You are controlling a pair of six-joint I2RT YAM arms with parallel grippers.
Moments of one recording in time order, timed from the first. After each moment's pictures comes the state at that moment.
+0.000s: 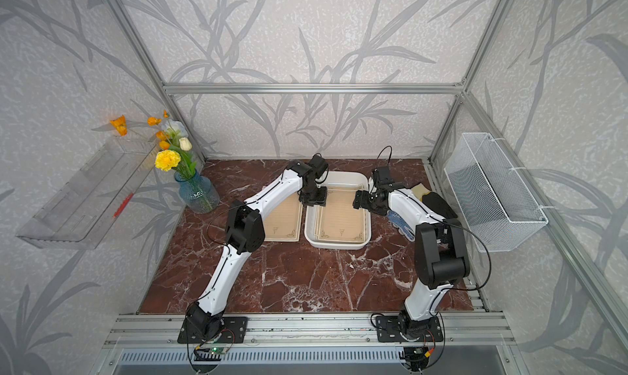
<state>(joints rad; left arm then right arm) -0.60 2.48 2.37 -1.21 0.12 -0.47 0.18 1.73 1.24 -0.60 -0.22 0.40</state>
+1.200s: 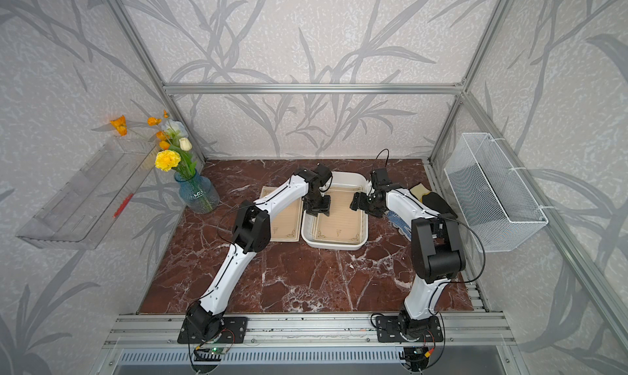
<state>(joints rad) -0.61 2.57 2.37 -1.21 0.18 -0.49 0.19 1.78 1.24 -0.58 -0.29 0.42</state>
